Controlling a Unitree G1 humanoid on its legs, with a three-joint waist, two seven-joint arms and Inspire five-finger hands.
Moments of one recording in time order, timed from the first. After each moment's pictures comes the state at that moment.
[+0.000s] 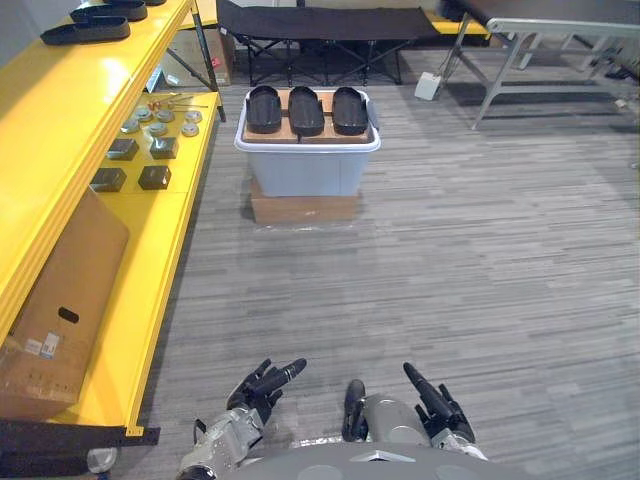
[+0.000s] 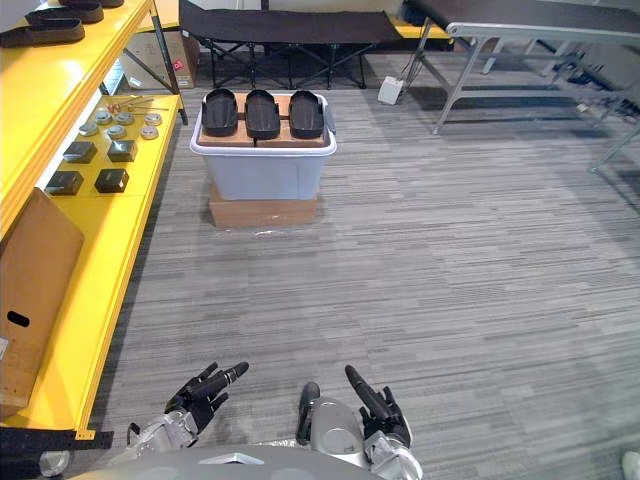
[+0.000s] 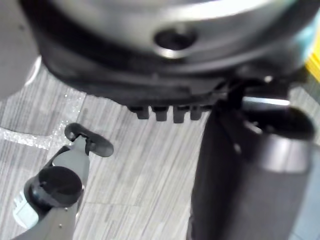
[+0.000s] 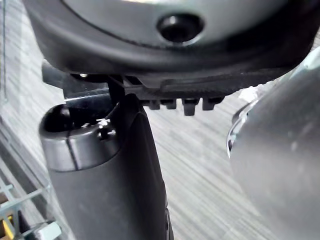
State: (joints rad) left arm 0.08 0.10 -0.11 0.91 -0.62 0.05 -0.18; right arm 0.17 -0.05 -0.18 0.93 0.71 -0.14 0.10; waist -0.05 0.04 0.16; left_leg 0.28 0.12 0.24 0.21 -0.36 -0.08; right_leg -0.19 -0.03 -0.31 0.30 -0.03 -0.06
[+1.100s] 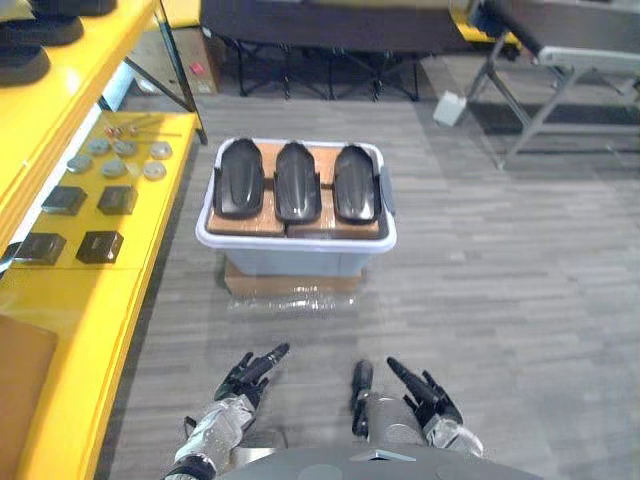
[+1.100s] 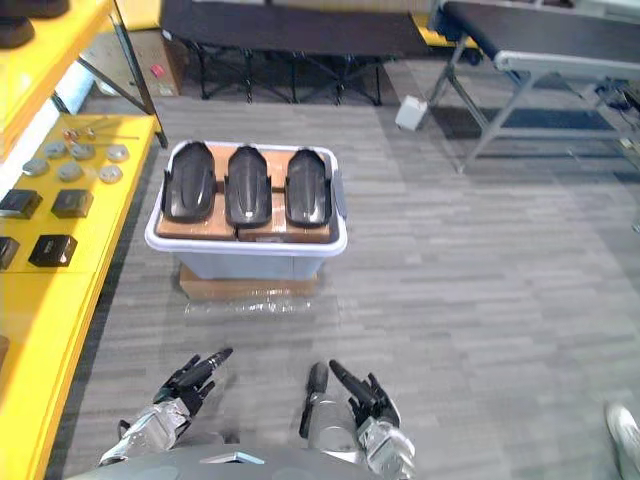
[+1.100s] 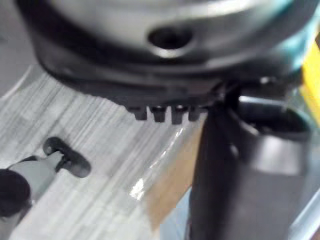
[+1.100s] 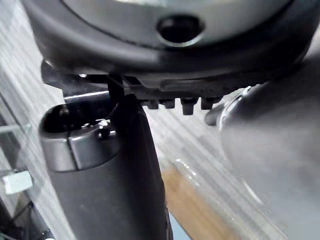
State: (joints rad) left arm 0.05 0.10 -0.01 0.97 -0.75 0.00 -0.11; right arm 0.08 -0.07 -0.16 1.04 0.57 -0.10 0.14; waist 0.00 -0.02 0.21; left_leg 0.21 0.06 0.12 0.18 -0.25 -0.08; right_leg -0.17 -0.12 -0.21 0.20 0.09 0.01
